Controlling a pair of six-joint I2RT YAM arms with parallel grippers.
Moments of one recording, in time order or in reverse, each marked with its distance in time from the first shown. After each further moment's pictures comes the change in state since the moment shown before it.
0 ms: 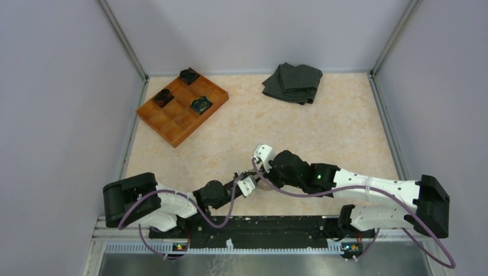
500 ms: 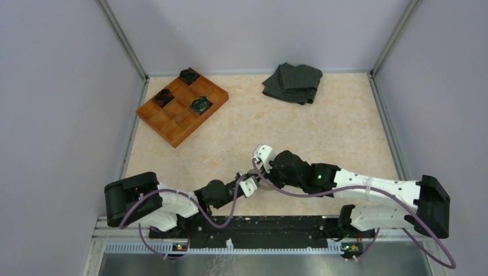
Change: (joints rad) left arm 0.000 0.020 0.018 -0.007 0.021 0.011; right arm 0.000 -0.001 0.000 -0.014 -0.009 -0.002
